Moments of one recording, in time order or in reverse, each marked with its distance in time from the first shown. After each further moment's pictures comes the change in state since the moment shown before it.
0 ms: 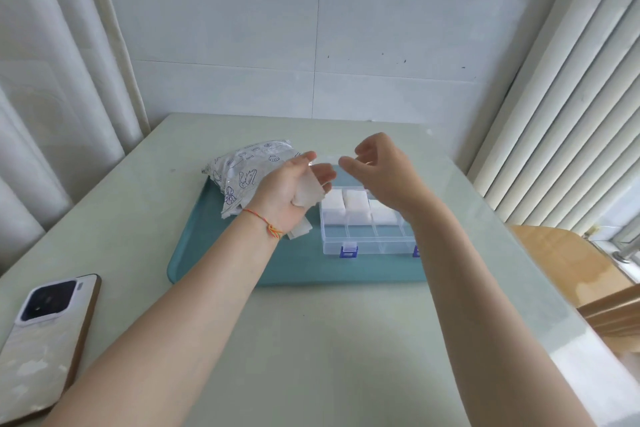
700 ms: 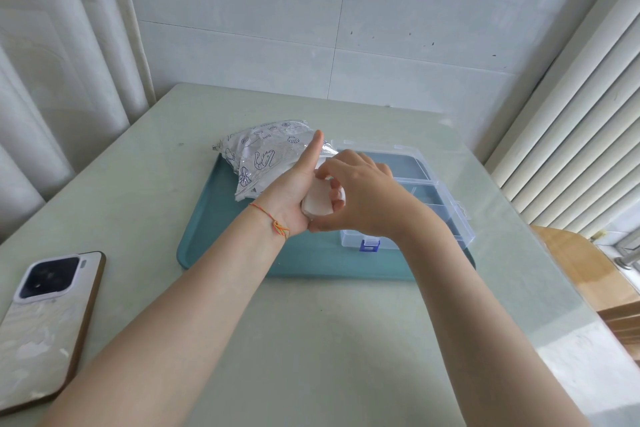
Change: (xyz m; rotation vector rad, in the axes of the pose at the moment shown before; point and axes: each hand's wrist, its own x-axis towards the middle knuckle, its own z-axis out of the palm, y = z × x) left_hand -0.016 0.004 -0.016 0.196 -0.046 -0.274; right_hand -0.011 -0.006 0.053 -0.625 -0.265 -0.373
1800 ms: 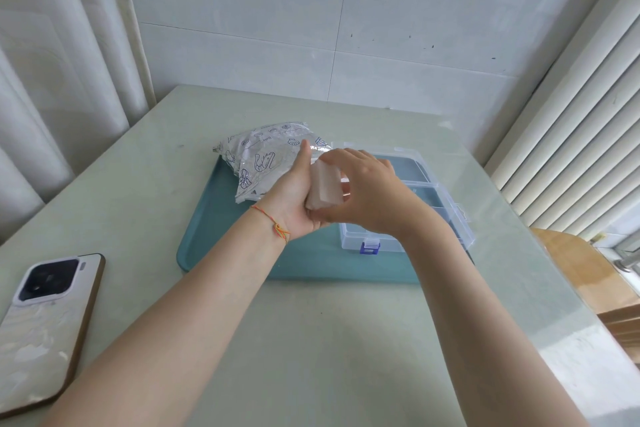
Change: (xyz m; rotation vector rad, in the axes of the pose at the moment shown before) left_hand 0.001 -0.002 -0.002 -0.114 -0.070 -0.064; right_hand 0.003 0.005 0.000 0.110 0.113 -0.024
